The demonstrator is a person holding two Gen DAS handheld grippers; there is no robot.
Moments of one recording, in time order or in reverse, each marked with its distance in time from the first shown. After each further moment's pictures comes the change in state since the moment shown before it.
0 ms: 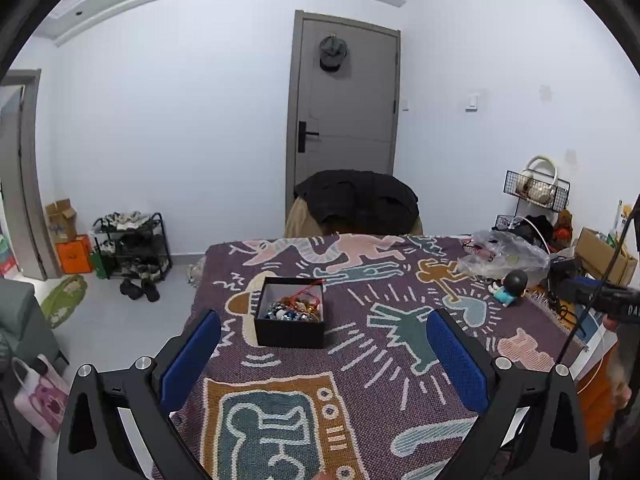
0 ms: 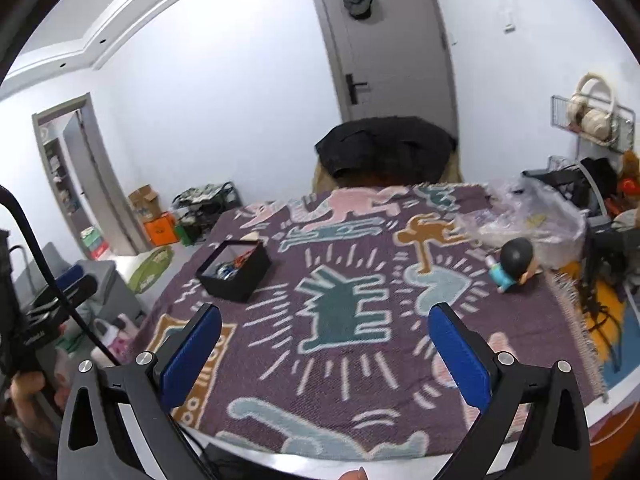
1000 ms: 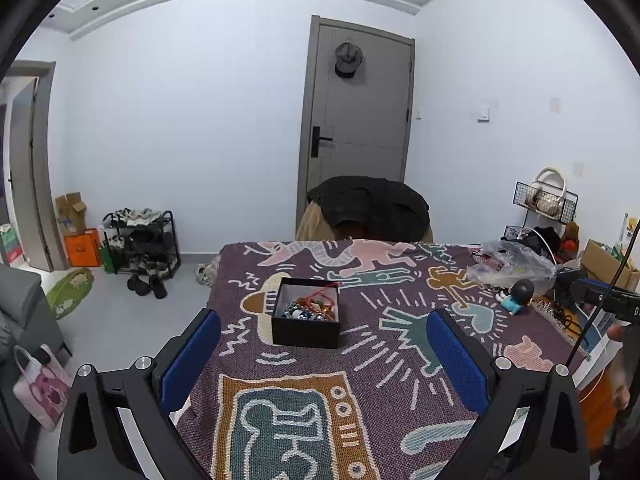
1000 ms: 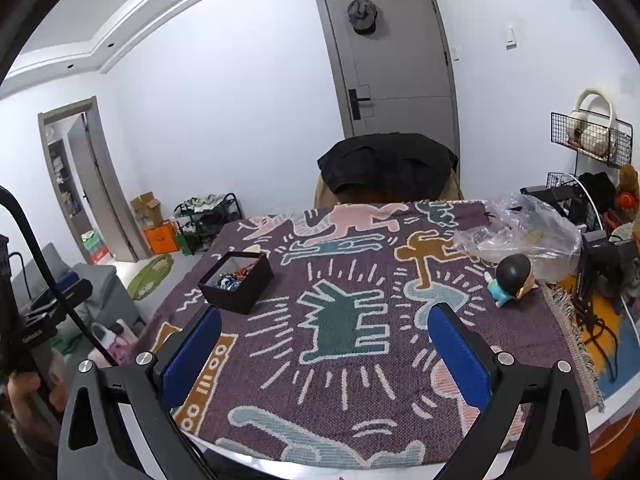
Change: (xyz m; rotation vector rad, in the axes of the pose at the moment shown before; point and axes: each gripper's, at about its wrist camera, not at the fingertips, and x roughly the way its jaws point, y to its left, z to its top) left arm -0.009 0.016 -0.001 -0.037 -0.014 0.027; right arm -0.010 0.008 0.002 -0.030 -0.044 0.003
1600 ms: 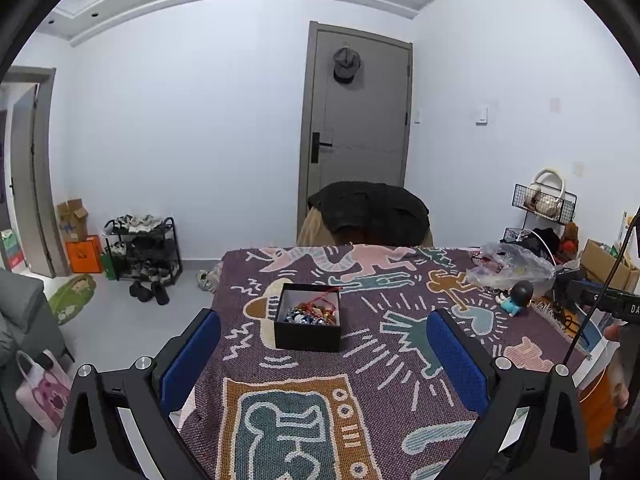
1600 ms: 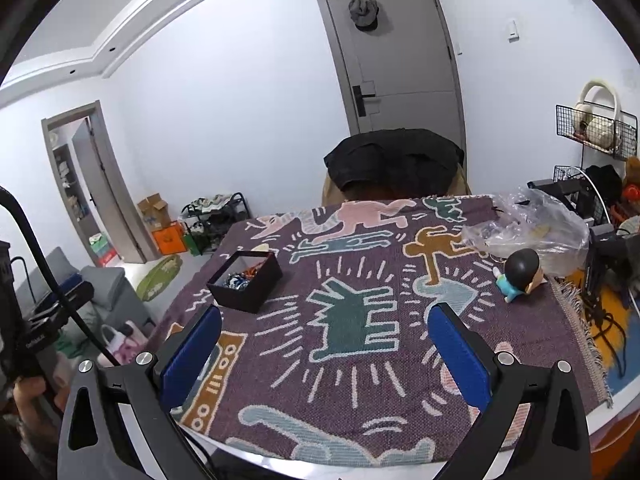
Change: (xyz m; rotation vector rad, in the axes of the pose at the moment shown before) left arm -0.007 0.000 0.003 0.013 -0.018 0.006; right arm 0.005 0.000 -0.001 0.022 0.021 0.040
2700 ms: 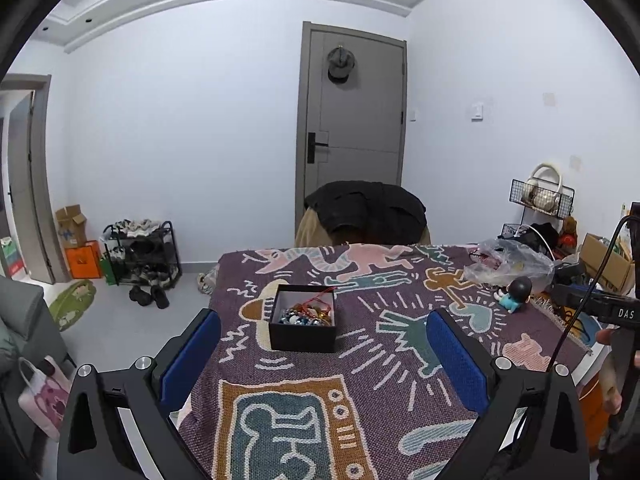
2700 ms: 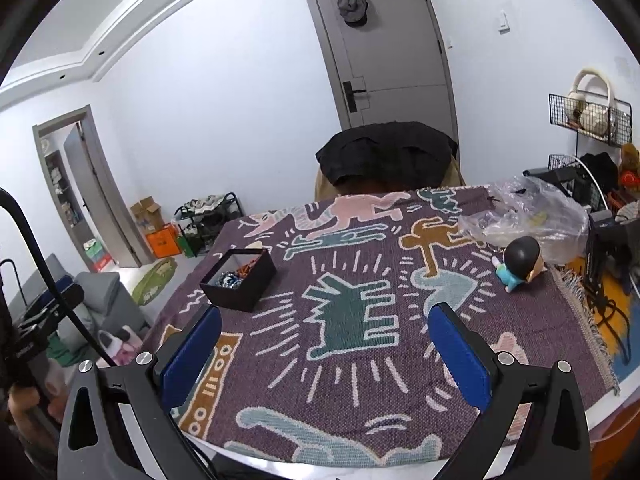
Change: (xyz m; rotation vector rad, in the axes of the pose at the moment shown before) left arm 0.001 -0.011 -0.002 0.019 0.001 -0.007; right arm 0.009 0.000 -0.007 0.039 0.003 -0.024
